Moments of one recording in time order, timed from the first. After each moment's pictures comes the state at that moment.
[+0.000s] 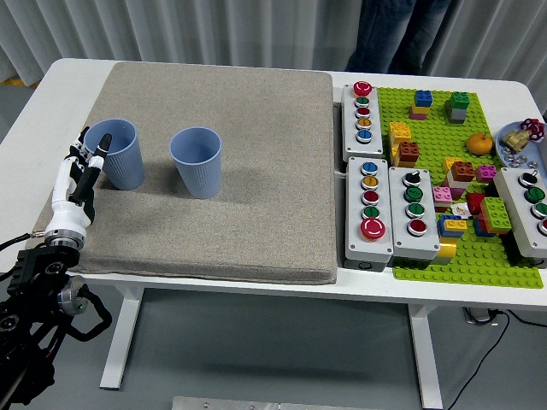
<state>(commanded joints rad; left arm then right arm) -0.19 0.18 -1.33 -1.12 0.92 0.17 -0.32 0.19 -0.10 1.21 0.18 -0.88 -0.14 -0.22</state>
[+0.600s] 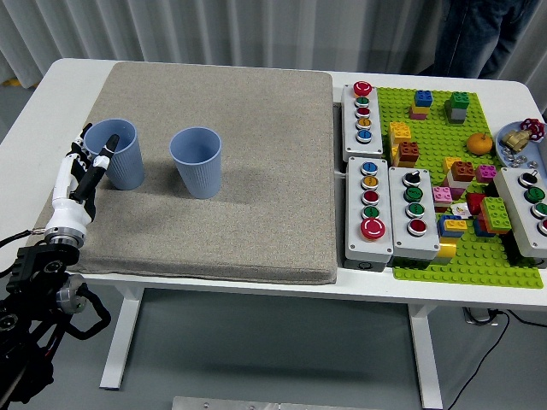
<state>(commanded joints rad) -0.19 0.18 -1.33 -1.12 0.93 0.15 -0.32 0.19 -0.10 1.21 0.18 -0.88 -0.14 -0.22</state>
